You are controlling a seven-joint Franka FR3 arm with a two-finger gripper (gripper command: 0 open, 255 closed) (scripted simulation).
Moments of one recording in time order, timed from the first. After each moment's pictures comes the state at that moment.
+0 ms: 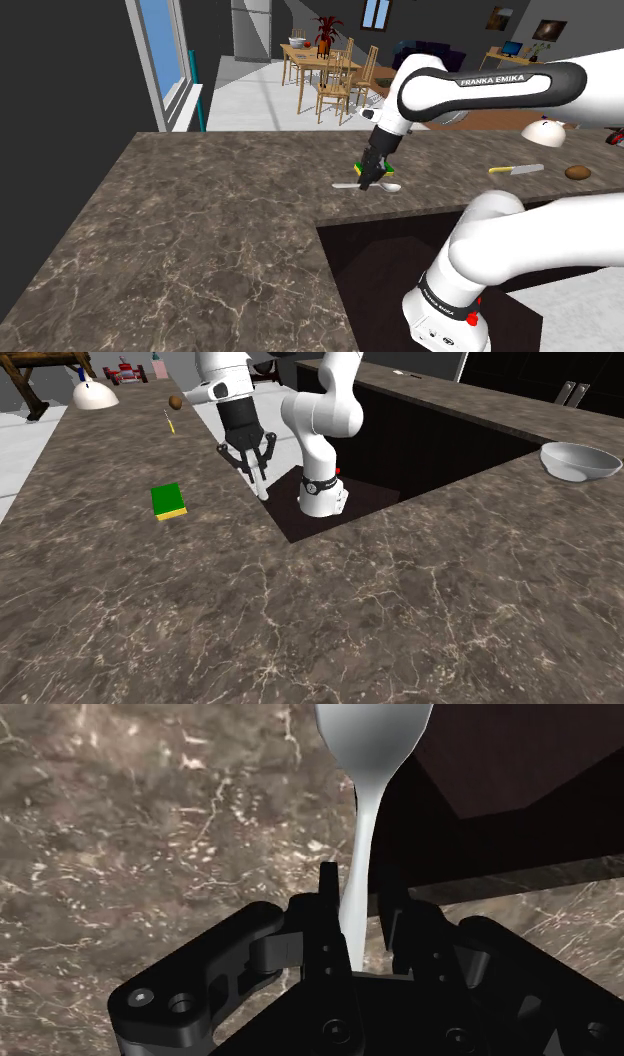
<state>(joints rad) 0.02 -0.87 -0.24 -2.81 0.08 2.00 -0.97</state>
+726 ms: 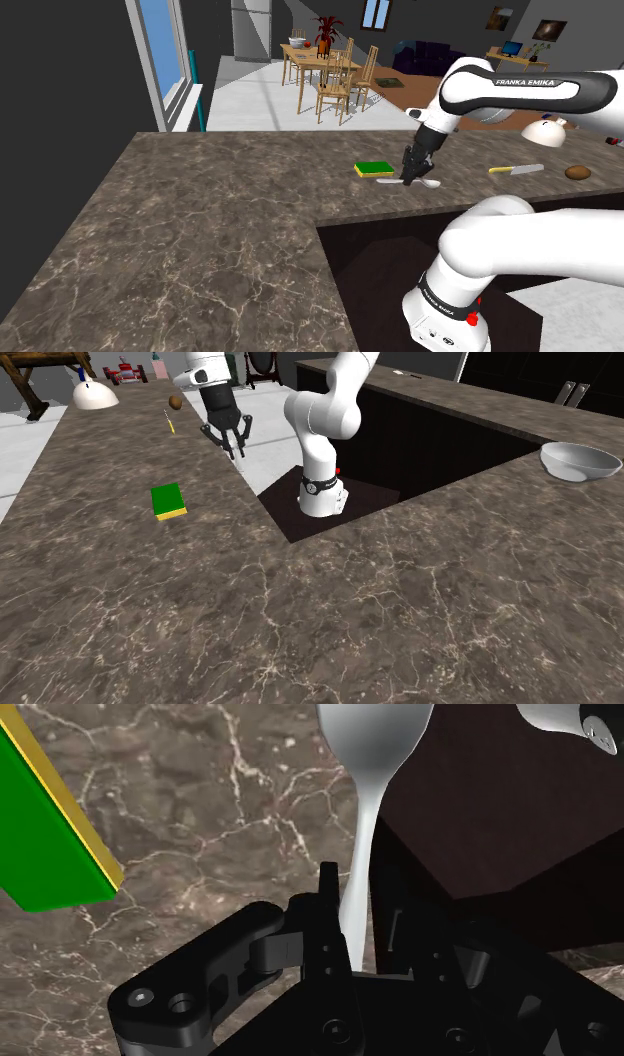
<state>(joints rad) -0.21 -0.96 -0.48 -2.79 -0.14 1.83 -1.24</state>
